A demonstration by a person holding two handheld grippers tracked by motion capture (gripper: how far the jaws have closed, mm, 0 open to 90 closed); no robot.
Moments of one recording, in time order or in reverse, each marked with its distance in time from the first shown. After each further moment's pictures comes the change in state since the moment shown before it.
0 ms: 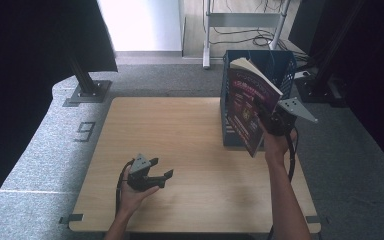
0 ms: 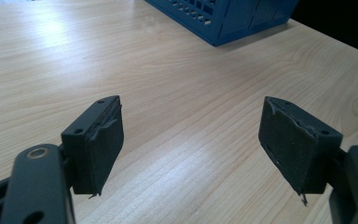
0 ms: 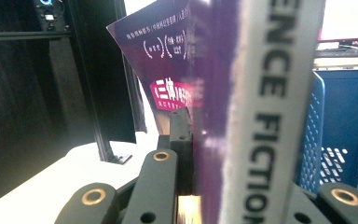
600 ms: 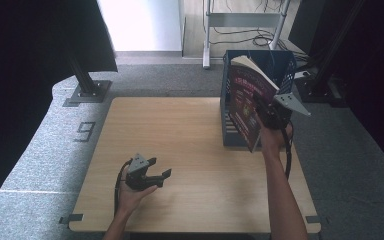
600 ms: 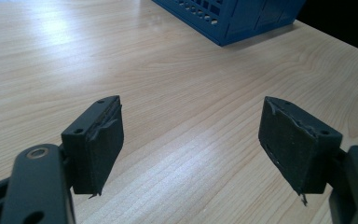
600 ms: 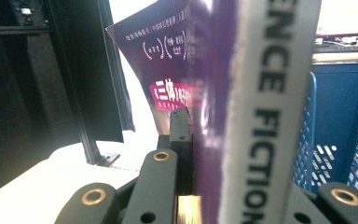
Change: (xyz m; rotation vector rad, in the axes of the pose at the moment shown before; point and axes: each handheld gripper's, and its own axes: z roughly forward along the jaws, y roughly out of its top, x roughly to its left) left arm 0.004 -0.001 -0.003 -0.007 0.008 -0.008; right arm -0.007 -0.005 0.024 0.016 -0.056 -0.002
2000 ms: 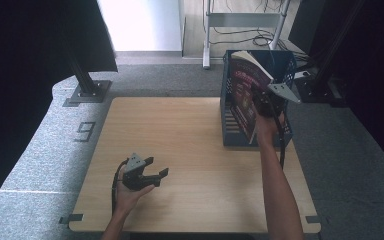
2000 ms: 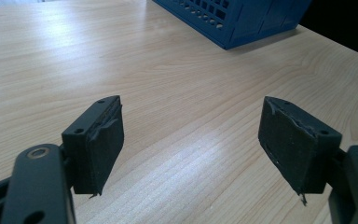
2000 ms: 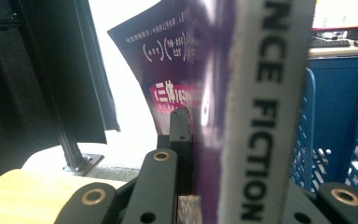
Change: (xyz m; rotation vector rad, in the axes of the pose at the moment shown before) left arm 0.006 -0.001 -0.006 -0.010 0.002 -0.012; right arm -0.011 -0.004 0.048 0.017 -0.072 0.003
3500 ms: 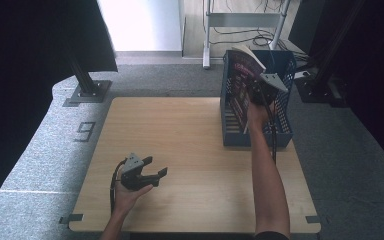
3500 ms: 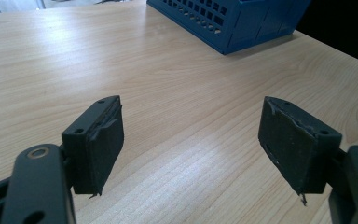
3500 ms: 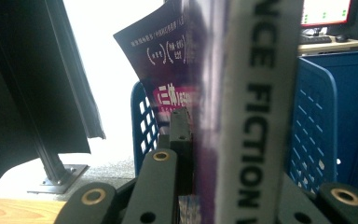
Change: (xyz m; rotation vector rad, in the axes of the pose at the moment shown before) left arm 0.001 0.002 -0.005 -0.025 -0.002 0.001; right arm 0.000 -0.004 0.055 -0.010 -0.072 0.024
